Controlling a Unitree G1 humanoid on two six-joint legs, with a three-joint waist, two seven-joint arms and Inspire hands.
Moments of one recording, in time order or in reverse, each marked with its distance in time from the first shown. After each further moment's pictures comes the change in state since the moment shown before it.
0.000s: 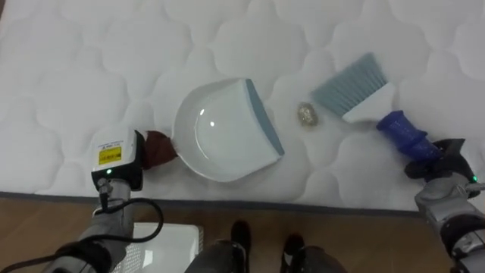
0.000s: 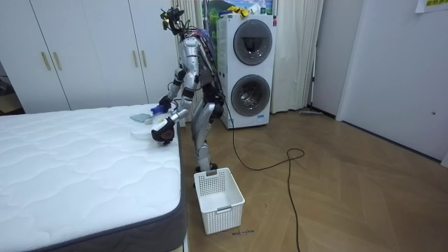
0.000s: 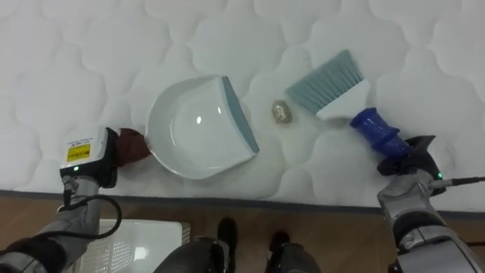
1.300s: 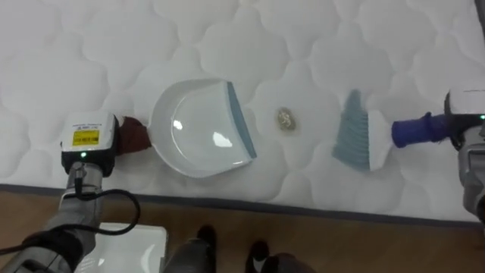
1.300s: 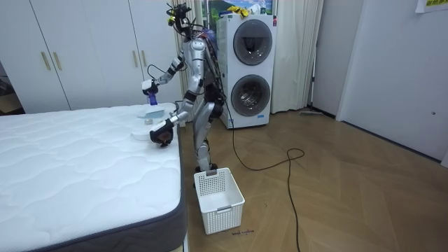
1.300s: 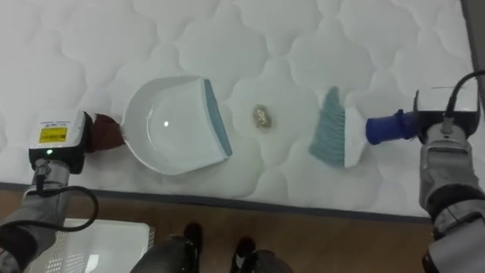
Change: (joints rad) left arm -0.032 0.140 -0.019 -0.036 0.147 0.066 -0.053; right arm -0.100 -0.199 0.354 -0.151 -0.998 0.180 0.194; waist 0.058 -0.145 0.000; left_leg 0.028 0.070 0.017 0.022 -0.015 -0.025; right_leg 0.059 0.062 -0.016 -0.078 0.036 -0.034
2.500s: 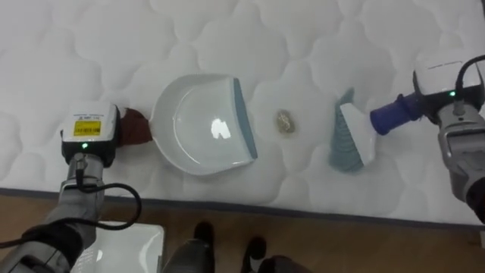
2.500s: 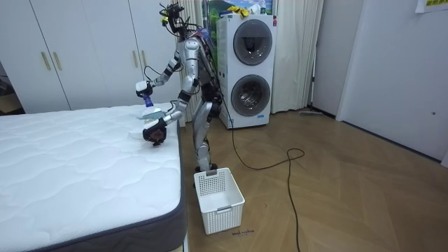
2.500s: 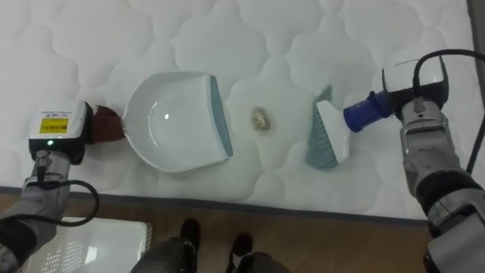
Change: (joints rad) left arm -0.017 0.011 -0.039 -0.055 0.019 0.053 0.030; right arm -0.023 0.032 0.029 -0.080 0.015 -0.003 -0.114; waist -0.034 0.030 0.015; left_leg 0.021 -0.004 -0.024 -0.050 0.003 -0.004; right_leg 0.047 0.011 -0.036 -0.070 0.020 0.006
